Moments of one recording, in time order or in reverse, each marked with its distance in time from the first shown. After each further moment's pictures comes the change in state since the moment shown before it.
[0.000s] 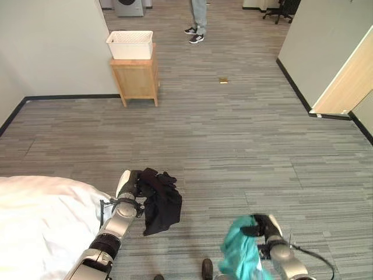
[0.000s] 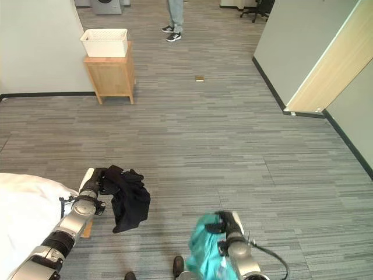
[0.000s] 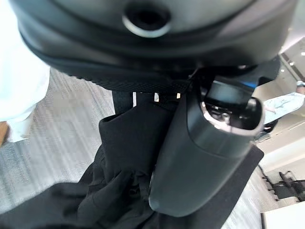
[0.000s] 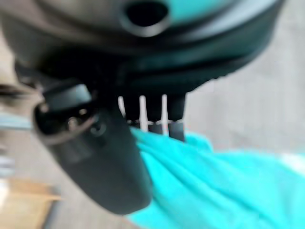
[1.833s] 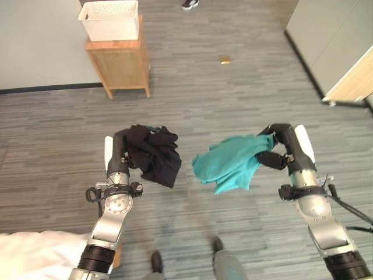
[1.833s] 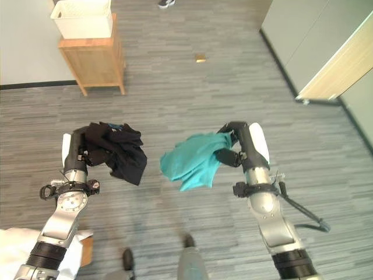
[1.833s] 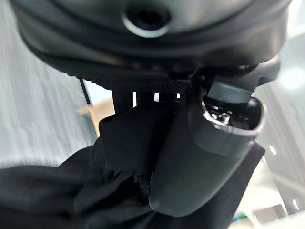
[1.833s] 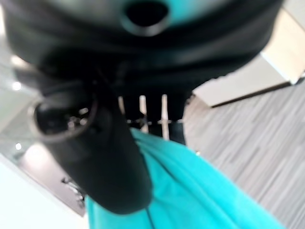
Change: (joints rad) left arm 0.149 -0.016 0.102 -0.553 -0.030 -0.067 0.094; right arm -0.030 -0.205 -0.103 -0.552 -0.105 -0.072 -0.054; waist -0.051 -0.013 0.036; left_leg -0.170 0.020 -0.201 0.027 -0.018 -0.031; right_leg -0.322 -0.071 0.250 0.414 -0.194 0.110
